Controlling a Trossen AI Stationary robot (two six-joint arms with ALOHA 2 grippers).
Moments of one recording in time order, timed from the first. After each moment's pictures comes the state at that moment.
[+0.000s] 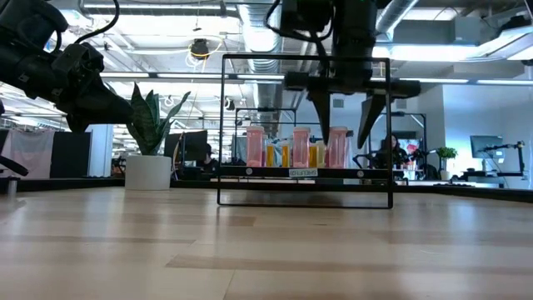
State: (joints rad) left arm 0.30 0.04 0.13 -0.42 -0.08 -0.35; right arm 0.02 1.87 1.45 -1.05 0.18 1.64
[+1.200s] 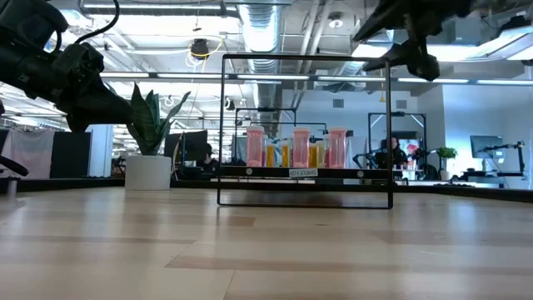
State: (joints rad) left arm 0.30 0.04 0.13 -0.42 -0.08 -0.35; right arm 0.12 1.04 0.79 -0.31 0.30 1.02
